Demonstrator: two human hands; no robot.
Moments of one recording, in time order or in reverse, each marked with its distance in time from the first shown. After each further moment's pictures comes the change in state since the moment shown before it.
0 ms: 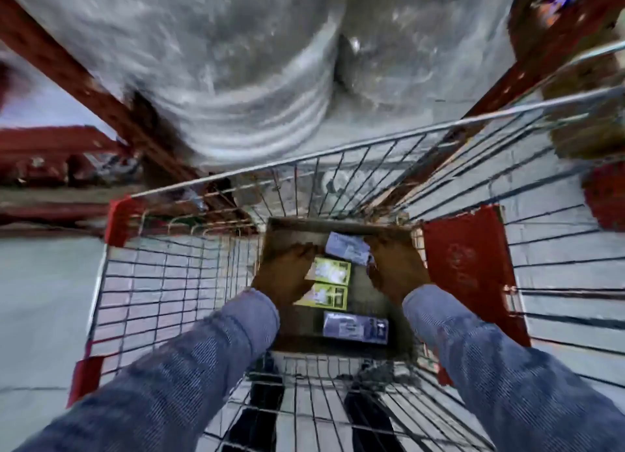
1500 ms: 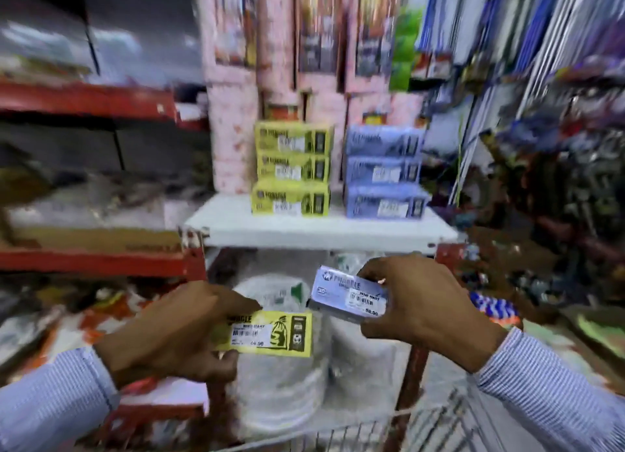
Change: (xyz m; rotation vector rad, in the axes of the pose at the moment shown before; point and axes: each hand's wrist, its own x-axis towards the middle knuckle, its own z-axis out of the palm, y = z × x) left_hand -0.339 0.127 -0.464 0.459 0.746 0.299; right_hand -0.192 -0.150 -0.521 -0.200 0.672 -0.266
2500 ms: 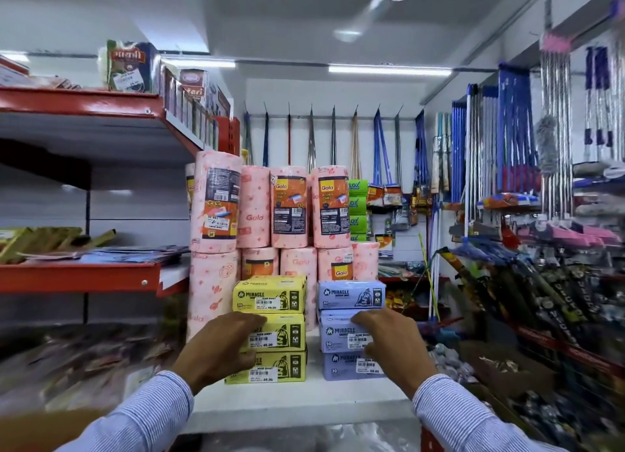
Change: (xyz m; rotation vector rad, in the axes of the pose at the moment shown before) left_hand 0.160 -0.062 -0.076 0.092 0.318 -0.131; right_hand 0.129 0.071 -0.038 -0.151 0.376 0.108
